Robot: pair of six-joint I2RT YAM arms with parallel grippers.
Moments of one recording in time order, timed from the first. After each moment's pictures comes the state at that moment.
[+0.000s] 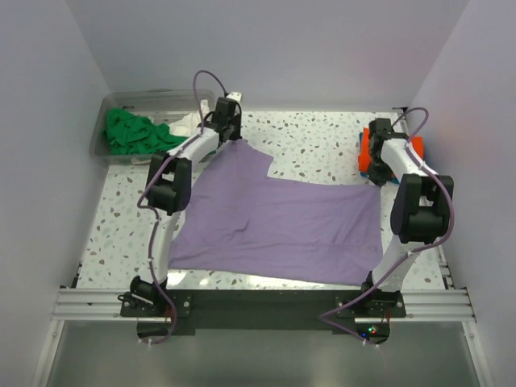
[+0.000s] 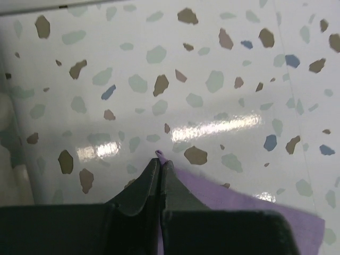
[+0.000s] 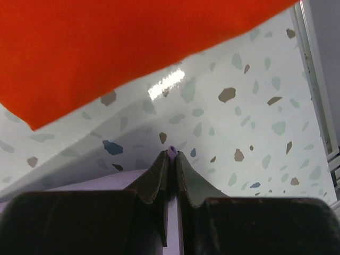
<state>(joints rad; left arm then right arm) -0.34 2.42 1.99 -0.25 -0.09 -0.17 -0.06 1.85 1.39 -0.83 0.45 0.41</state>
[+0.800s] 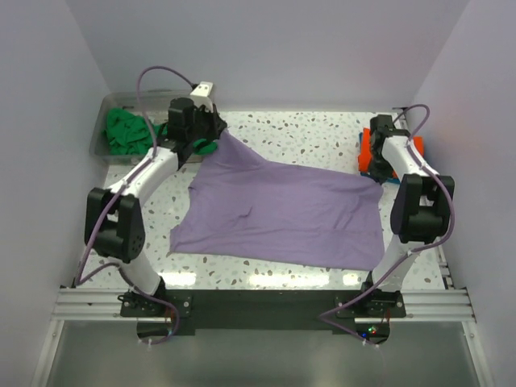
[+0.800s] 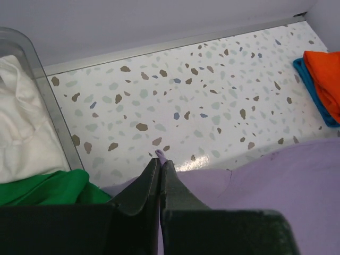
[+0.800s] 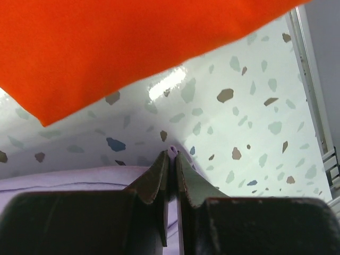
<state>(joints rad) -0.26 1.76 1.37 0.04 0.23 -0.17 -0.07 1.89 1.49 -0.88 0.44 0.40</state>
